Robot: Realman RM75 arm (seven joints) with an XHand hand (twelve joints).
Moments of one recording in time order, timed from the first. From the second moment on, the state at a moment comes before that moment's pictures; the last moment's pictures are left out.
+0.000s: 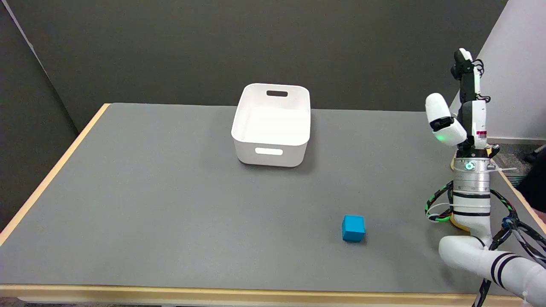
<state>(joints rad) 0.10 -0.91 -1.98 0.82 1.01 1.49 0.95</state>
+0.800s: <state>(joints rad) -0.09 -0.87 -1.96 0.96 0.93 1.56 0.91</state>
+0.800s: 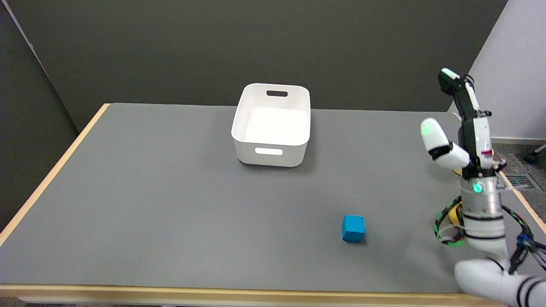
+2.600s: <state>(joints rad) -0.42 -0.91 -2.14 1.06 0.77 1.57 0.40</state>
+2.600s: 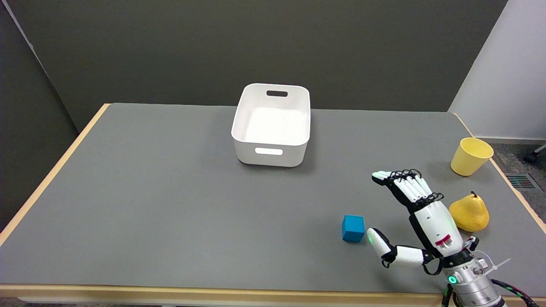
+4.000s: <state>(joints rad) -0.38 -0.91 -2.16 1.01 0.75 1.35 0.44</state>
